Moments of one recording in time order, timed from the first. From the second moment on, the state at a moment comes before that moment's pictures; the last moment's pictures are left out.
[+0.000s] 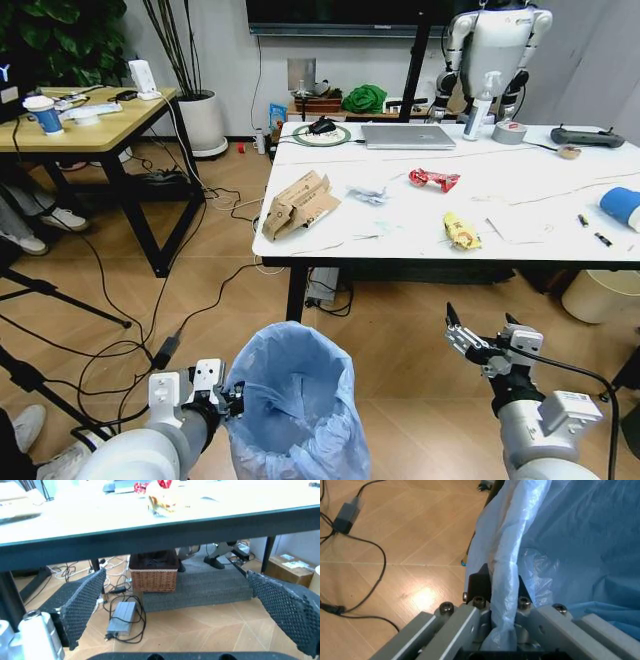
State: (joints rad) left arm 1.58 -0.90 -0.36 -2.50 -1.26 0.74 -0.91; right arm -1.77 1.42 0.59 2.45 0.27 -0.28 0.20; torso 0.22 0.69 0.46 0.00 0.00
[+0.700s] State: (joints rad) left arm 1.60 -0.90 -0.37 -2.50 -1.26 0.74 -0.91; right arm -1.73 1.39 0.62 2.45 0.33 -0.29 0.20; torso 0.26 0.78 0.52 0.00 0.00
